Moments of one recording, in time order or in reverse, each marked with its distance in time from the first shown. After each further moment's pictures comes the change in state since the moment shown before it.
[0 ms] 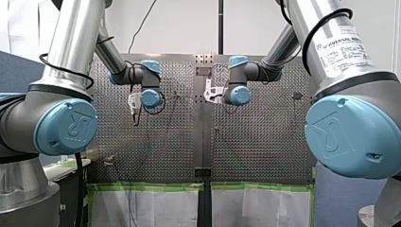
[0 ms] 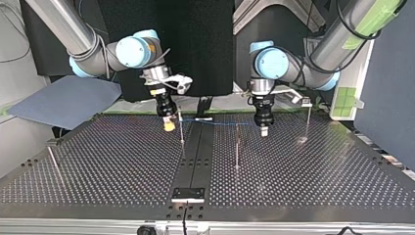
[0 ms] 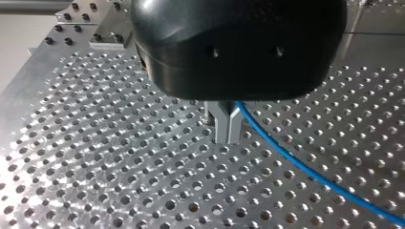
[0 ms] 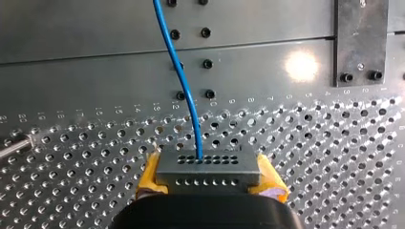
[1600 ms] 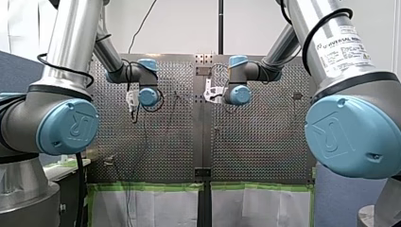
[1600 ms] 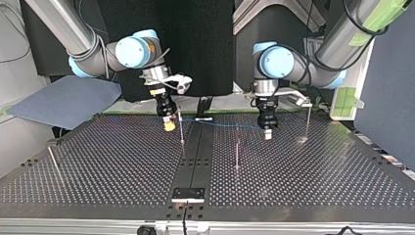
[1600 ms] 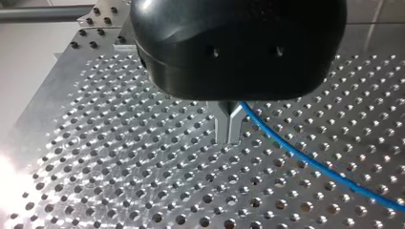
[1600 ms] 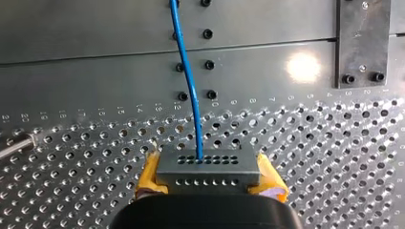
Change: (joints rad) left arm 0.024 0.028 -0.009 0.046 0.032 0.014; right arm -0.004 -0.001 -0.001 0.008 -0.004 -0.001
